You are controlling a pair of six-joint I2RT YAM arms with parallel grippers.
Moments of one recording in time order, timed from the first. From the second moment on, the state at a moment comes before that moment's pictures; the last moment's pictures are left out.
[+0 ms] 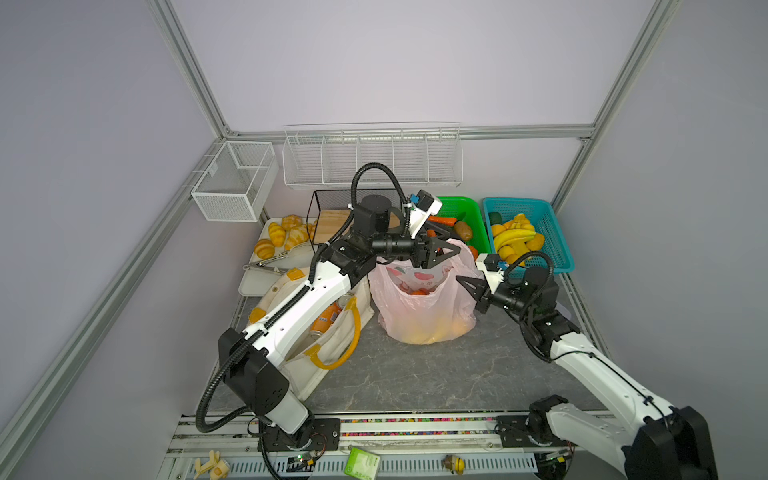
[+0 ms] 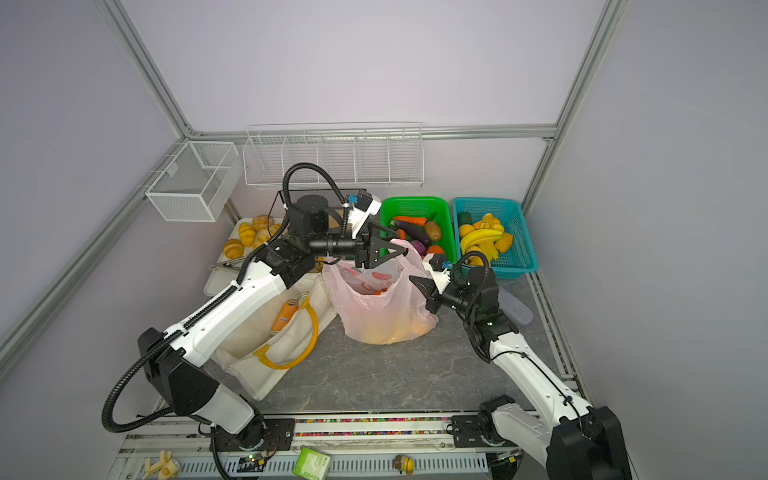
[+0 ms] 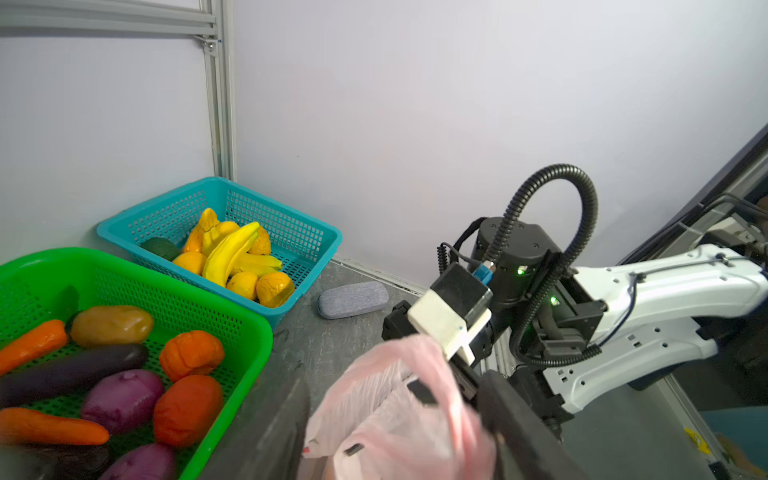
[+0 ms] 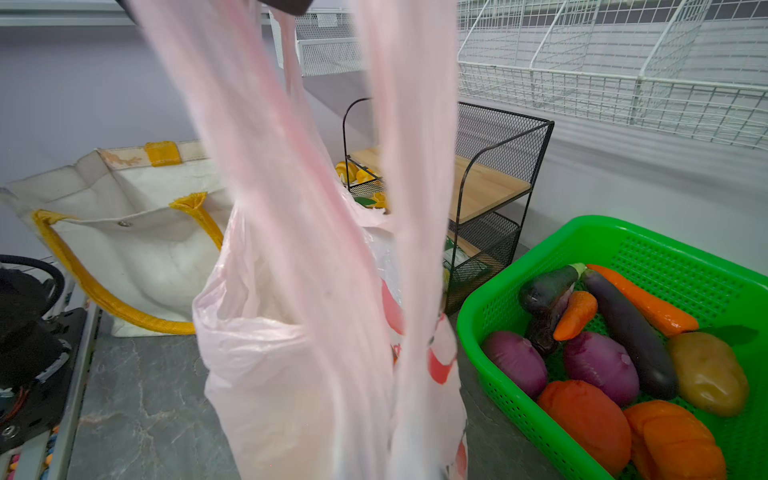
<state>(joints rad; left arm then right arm) -0.68 1.58 1.61 -0.22 0.82 -0.06 0.32 1.05 0.65 0.22 -0.67 -0.08</state>
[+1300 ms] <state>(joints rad) -0.77 1.70 1.67 -0.24 0.81 0.23 0.34 1.03 0.70 0.06 -0.62 -0.08</state>
